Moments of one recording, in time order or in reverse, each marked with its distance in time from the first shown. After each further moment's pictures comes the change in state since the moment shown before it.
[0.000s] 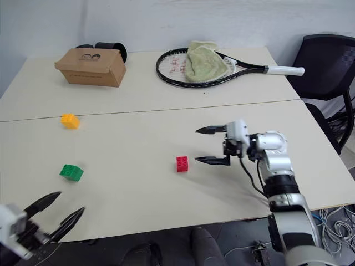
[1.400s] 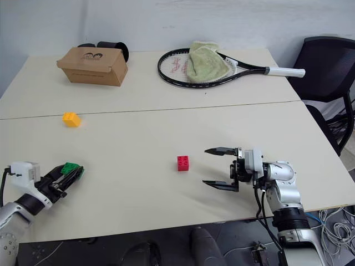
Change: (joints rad) left arm -0.532 0.204 -0.198 0.238 -0.049 0.352 0.284; right arm 0.249 -0.009 0.025 -0.177 0.105 -0.099 -0.013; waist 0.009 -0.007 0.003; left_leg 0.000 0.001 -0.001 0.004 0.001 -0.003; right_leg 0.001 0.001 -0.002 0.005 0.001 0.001
